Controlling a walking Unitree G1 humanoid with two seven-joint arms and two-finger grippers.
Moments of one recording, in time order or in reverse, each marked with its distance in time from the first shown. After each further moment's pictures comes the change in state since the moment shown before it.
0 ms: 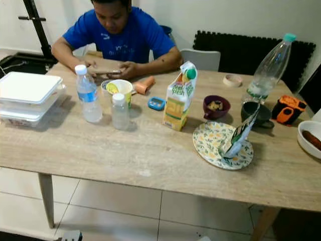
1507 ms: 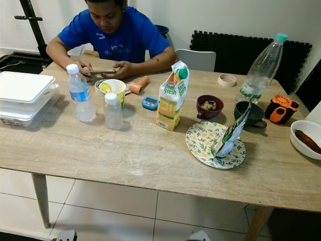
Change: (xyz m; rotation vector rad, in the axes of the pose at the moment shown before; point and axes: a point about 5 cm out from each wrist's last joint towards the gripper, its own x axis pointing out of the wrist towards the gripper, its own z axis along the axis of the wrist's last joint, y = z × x) left arm -0.002 0.011 0.004 -0.060 -0.036 0.099; right arm 0.000 0.012 0.035 0.086 -0.206 0.209
